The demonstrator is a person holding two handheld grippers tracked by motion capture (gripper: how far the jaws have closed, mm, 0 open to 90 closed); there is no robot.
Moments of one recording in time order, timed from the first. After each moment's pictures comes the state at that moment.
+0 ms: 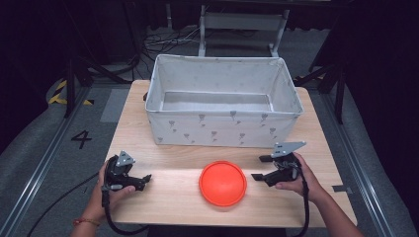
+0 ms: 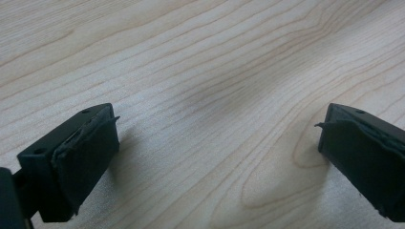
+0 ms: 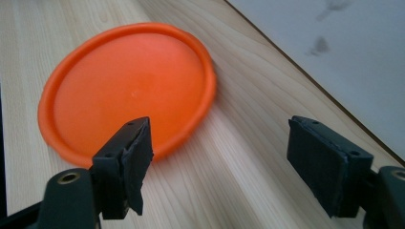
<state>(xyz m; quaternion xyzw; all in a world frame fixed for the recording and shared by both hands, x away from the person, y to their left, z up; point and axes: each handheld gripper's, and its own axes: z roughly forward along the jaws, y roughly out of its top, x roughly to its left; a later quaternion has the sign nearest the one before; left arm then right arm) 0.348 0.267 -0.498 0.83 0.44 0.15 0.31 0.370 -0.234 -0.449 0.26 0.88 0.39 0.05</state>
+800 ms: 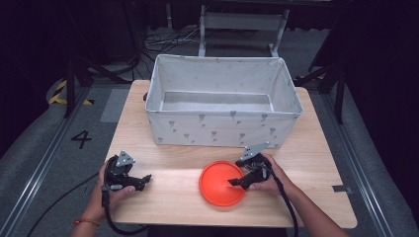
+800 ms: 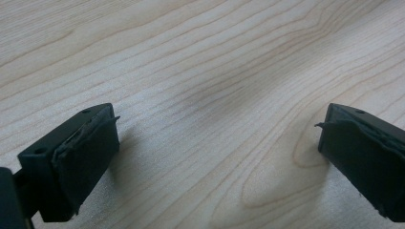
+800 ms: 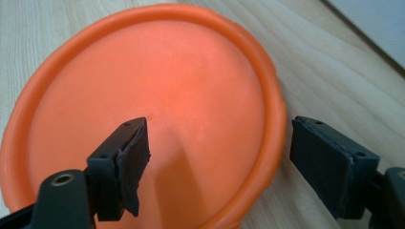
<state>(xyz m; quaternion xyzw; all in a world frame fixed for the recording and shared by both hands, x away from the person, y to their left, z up) 0.348 0.268 -0.498 0.83 0.44 0.15 0.31 0.383 -0.173 -0.486 0.23 0.91 0.36 0.00</state>
